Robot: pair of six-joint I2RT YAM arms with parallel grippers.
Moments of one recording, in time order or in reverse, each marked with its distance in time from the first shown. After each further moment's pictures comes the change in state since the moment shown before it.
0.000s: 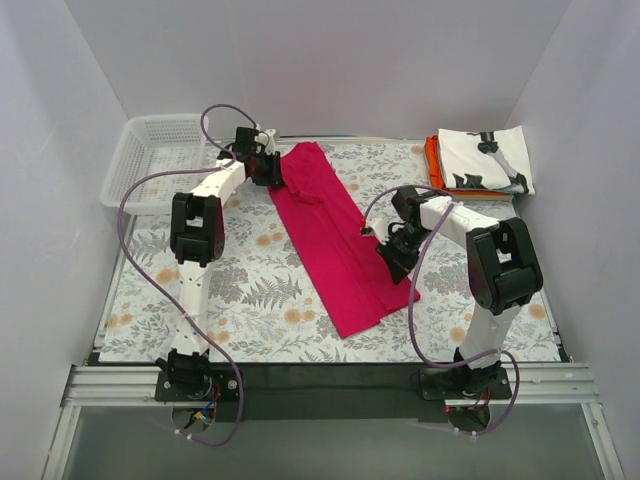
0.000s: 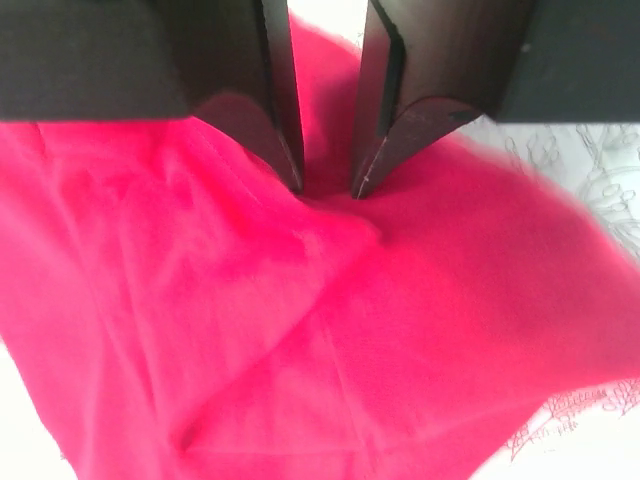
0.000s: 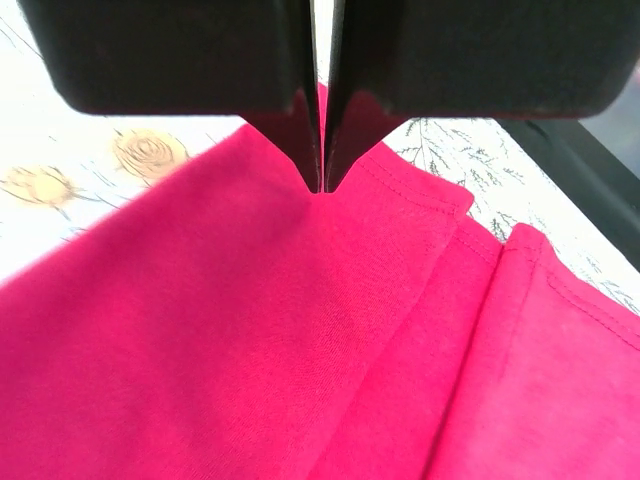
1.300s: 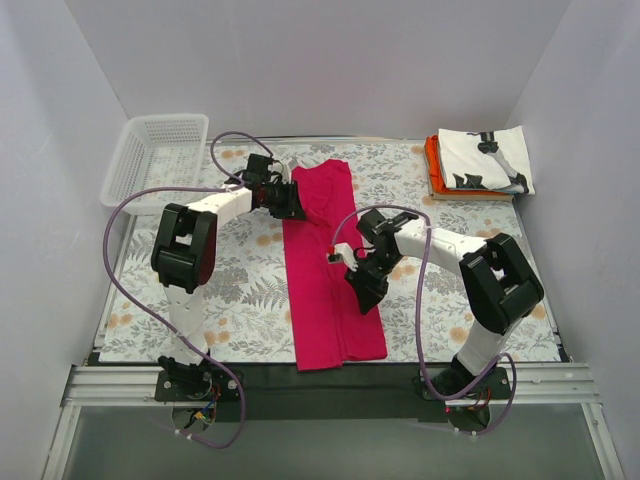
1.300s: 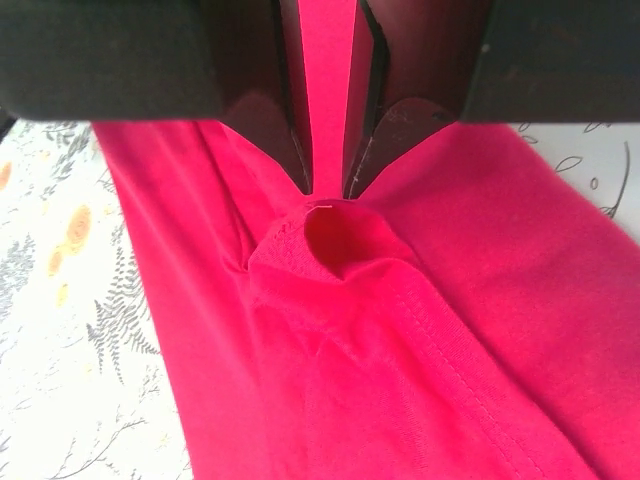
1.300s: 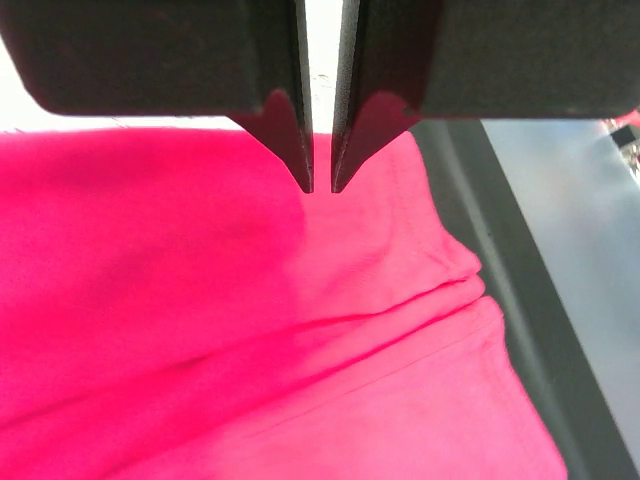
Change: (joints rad) left arm -0.119 -0.431 -0.668 0.183 0.188 -0.159; right arm 0.296 -0.113 -0.116 0.070 -0.245 0.106
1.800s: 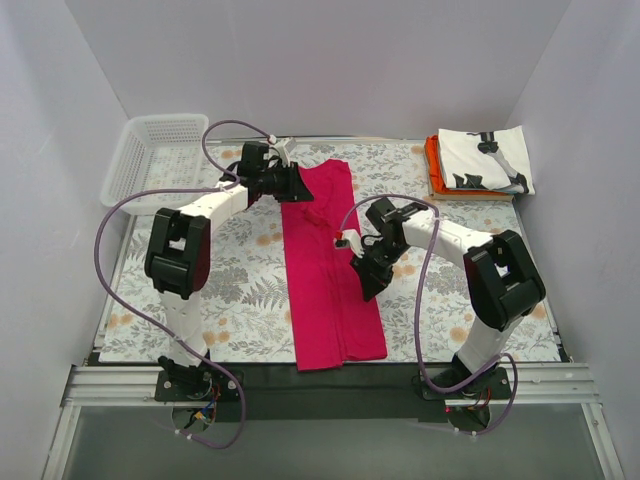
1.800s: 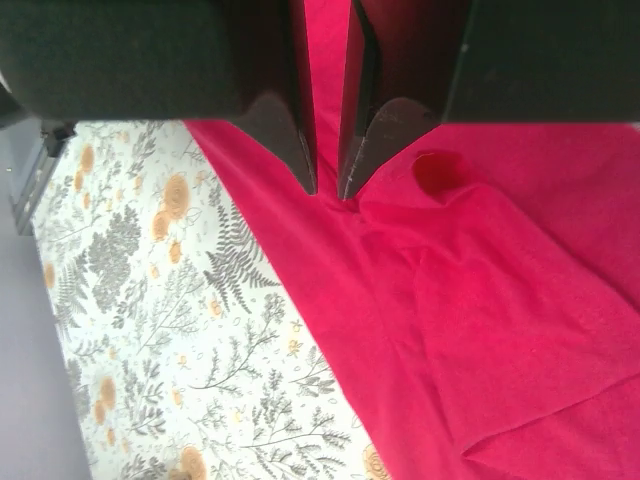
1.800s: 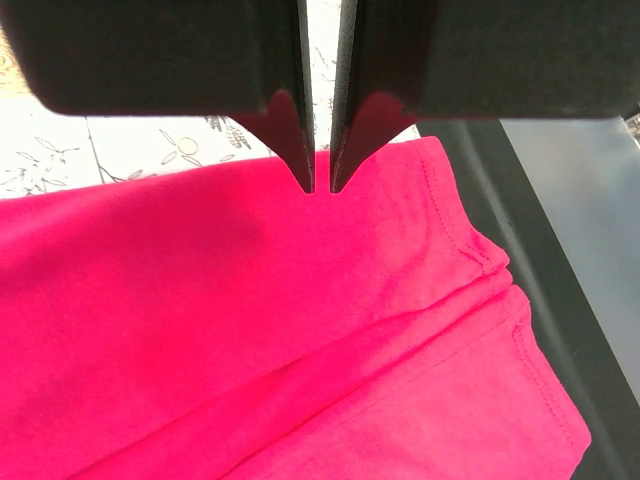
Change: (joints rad) left arm -0.006 -0.071 -0.004 0.171 0.098 -0.096; right arm -0.095 0.010 0.051 -0.006 0.007 -0.011
